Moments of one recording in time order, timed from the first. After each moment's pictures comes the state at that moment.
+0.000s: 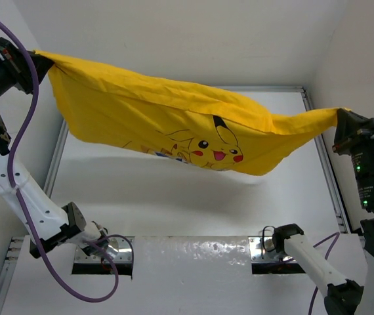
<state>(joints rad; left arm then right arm) 0.63 1.39 2.37 -0.91 1.11 -0.03 0.21 0.73 1.62 -0.67 0.24 0.00</state>
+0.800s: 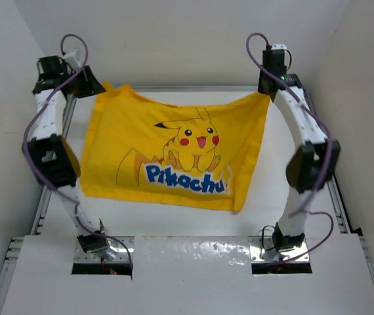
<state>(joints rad) 0.32 1.87 1.85 -0.59 0.64 -0.05 0.14 1.81 1.81 -0.58 0.37 0.08</state>
